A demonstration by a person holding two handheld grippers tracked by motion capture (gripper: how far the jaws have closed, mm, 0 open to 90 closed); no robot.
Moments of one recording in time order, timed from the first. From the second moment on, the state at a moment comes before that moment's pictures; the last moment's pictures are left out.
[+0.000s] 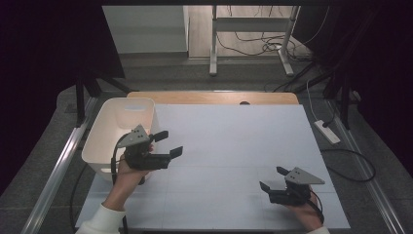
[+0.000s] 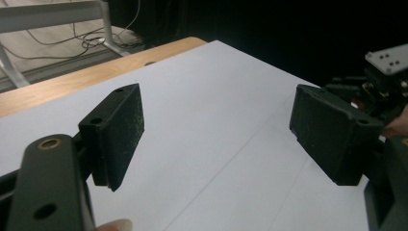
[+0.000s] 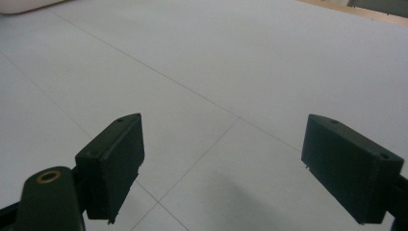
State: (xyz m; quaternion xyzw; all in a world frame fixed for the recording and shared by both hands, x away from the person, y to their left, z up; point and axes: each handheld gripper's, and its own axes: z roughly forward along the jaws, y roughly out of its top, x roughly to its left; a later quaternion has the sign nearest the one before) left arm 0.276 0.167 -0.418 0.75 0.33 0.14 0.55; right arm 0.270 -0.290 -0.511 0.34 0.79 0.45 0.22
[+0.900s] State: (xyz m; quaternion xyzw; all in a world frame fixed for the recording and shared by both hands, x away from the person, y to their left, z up) left arm 0.242 0.160 -0.493 0.77 0.34 0.14 0.52; right arm 0.267 -0.288 -0.511 0.32 0.80 0.46 0.21
